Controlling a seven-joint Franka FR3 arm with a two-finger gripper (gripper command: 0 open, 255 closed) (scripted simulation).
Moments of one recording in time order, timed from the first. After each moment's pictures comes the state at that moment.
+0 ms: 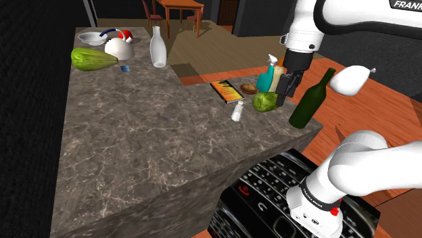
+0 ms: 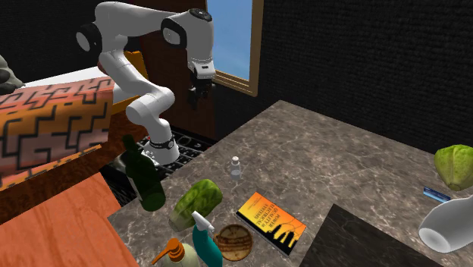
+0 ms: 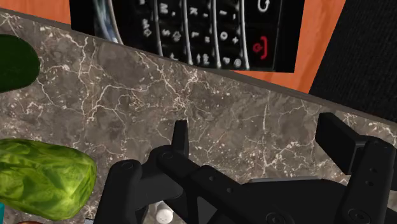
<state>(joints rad) 0.01 -0.78 0.03 -2.43 0.08 1.46 -0.08</state>
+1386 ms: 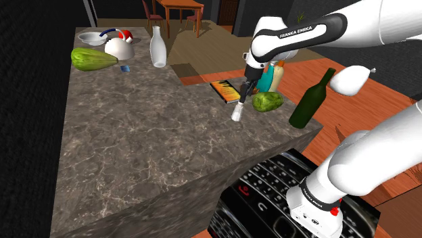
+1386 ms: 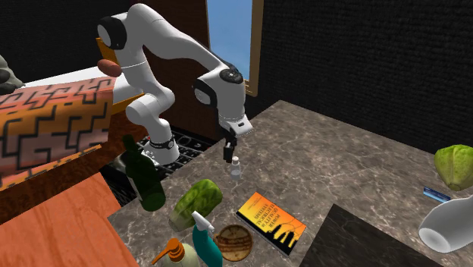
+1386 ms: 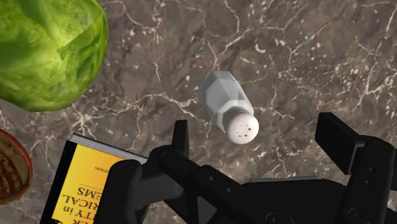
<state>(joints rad) 0.00 -0.20 -0.13 -2.34 0.06 2.07 -0.43</state>
